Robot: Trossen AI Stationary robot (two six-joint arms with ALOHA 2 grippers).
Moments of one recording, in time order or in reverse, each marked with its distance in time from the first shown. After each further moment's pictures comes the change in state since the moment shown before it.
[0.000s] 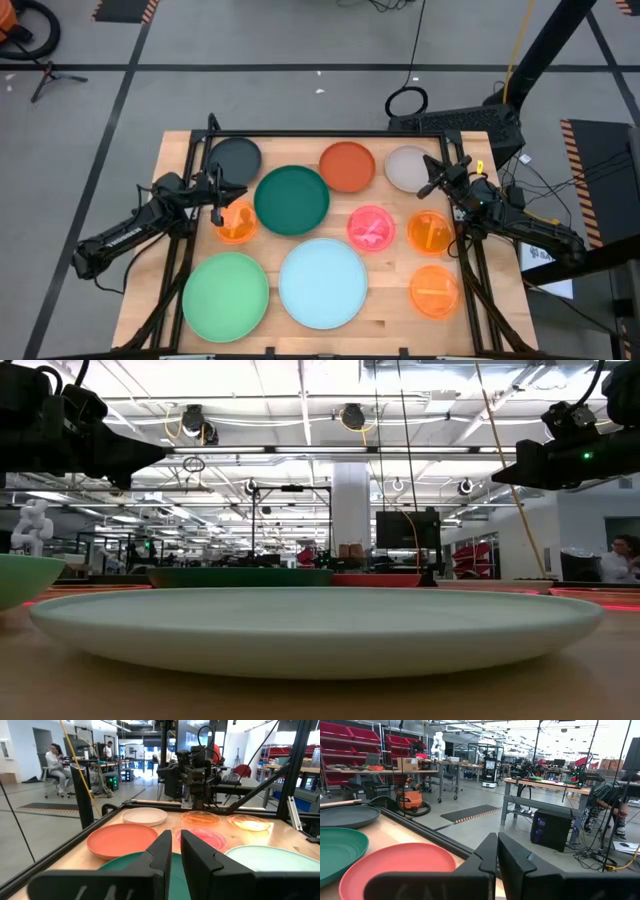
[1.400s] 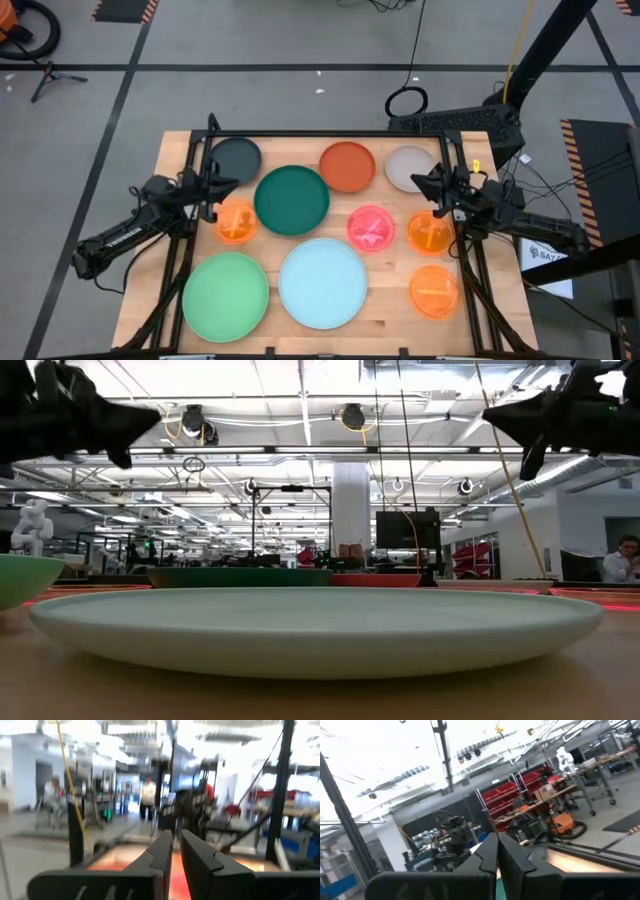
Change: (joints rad) left arm 0.000 0.000 0.000 0.279 0.001 -0.165; right arm 0.081 0.078 0.000 0.327 -0.545 0.586
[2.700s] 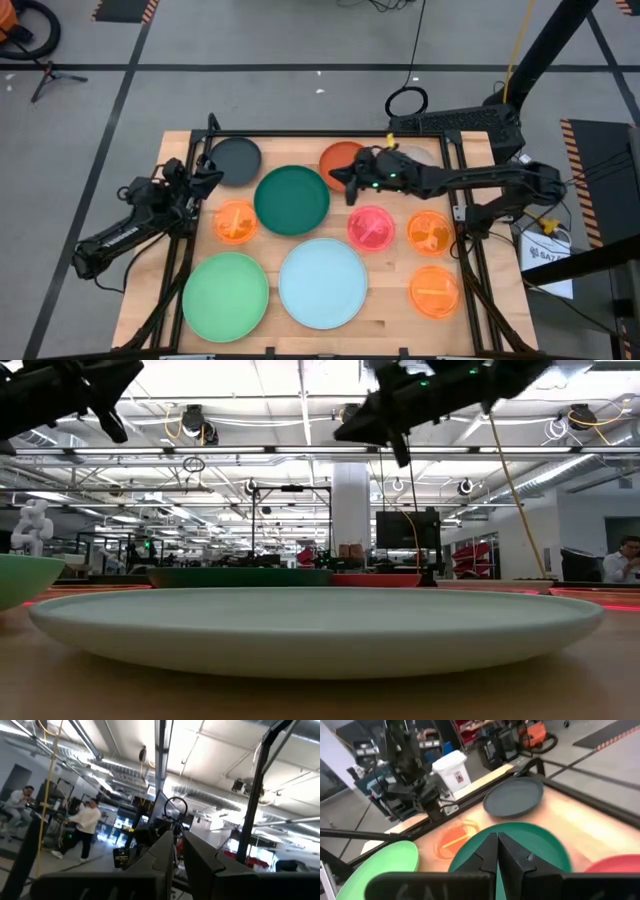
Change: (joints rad) left arm -0.001 0.000 0.068 0.144 -0.032 -0.385; right arm 0.104 1.305 0.835 -0.107 0.047 -0.029
